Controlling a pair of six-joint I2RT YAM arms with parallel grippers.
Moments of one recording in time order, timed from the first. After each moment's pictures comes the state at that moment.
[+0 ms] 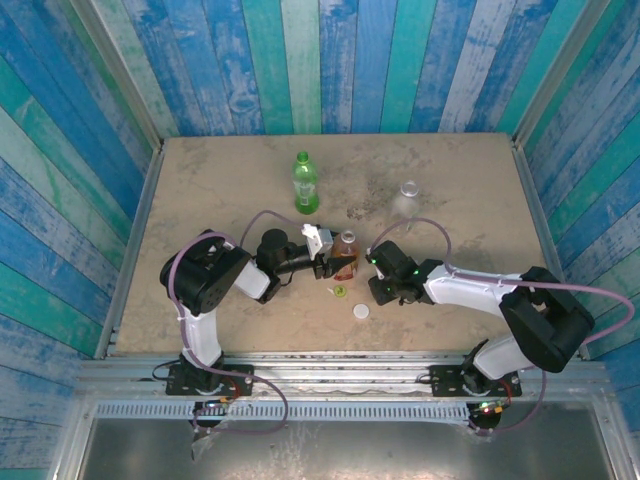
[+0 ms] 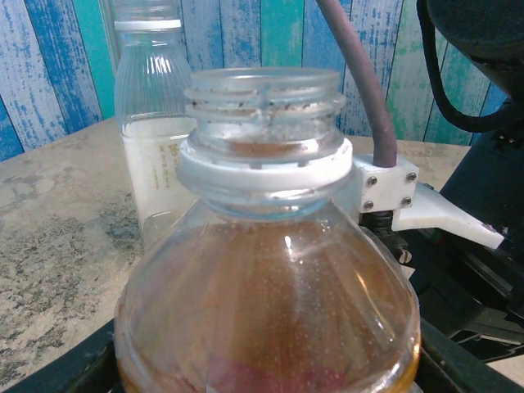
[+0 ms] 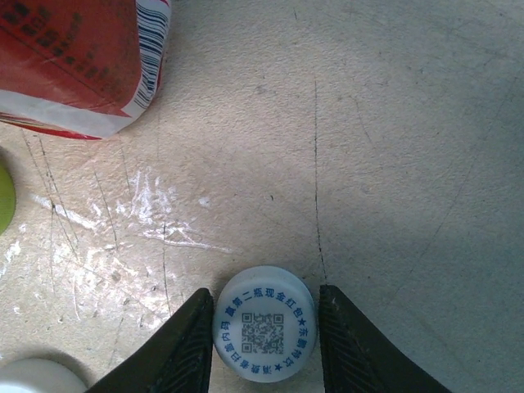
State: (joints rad) left arm -0.58 1.89 0.52 1.31 0.71 0.07; right arm 0.76 1.47 0.64 -0.29 0.11 0.30
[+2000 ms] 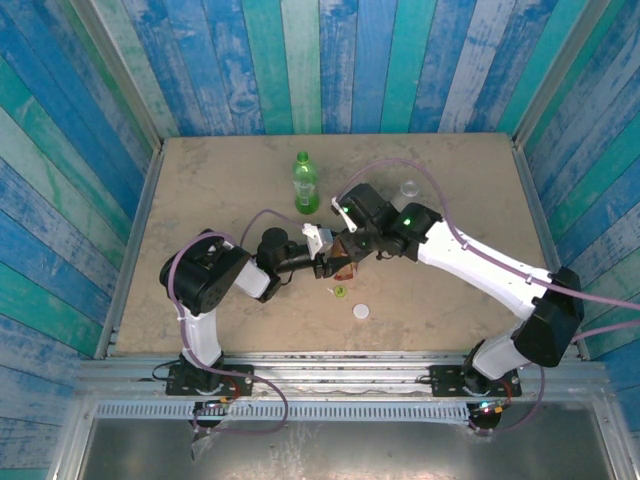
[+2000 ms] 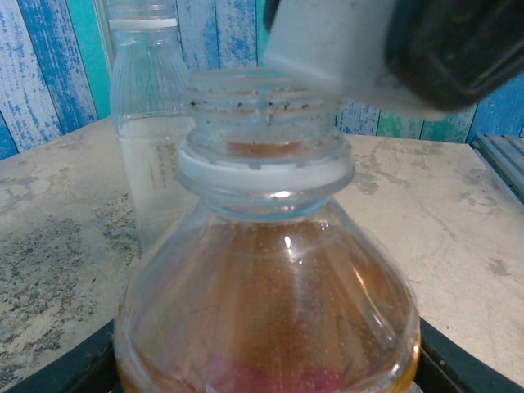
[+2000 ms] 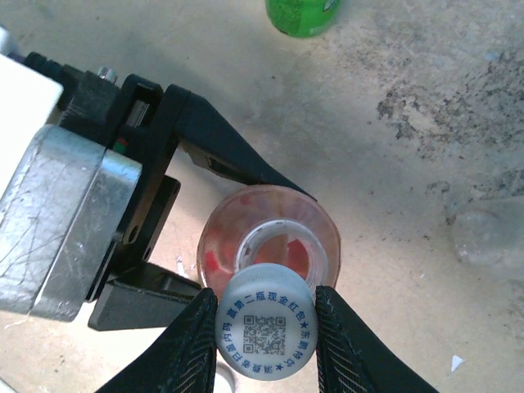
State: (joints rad) left arm -0.57 1.89 0.53 1.29 0.73 0.08; right arm 0.87 1.52 1.37 -0.84 0.18 0.18
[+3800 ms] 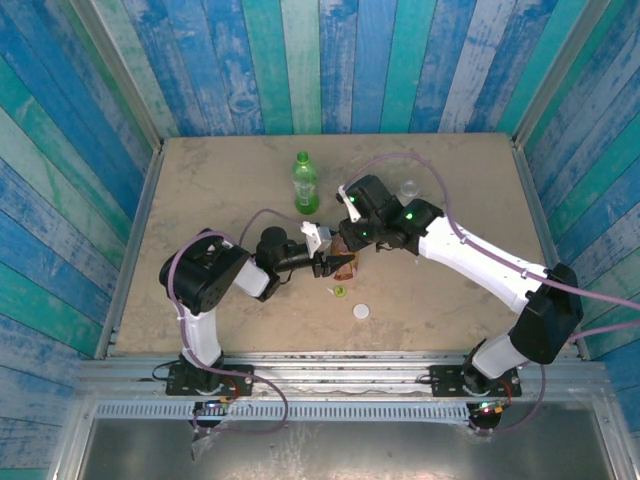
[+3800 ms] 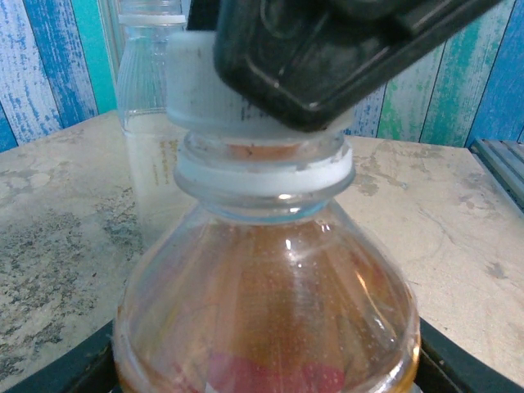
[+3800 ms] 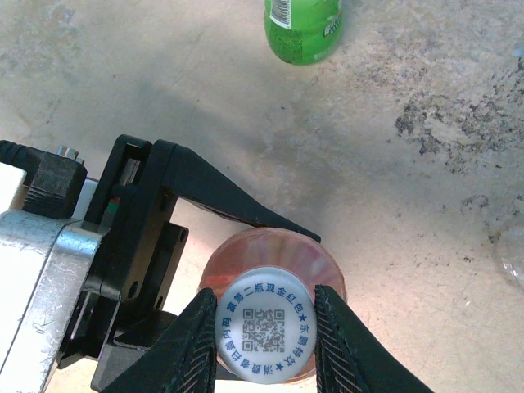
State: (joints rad) left arm -0.56 1.89 0.54 1.29 0.74 0.05; right arm 0.80 1.53 1.33 -0.72 0.06 0.27
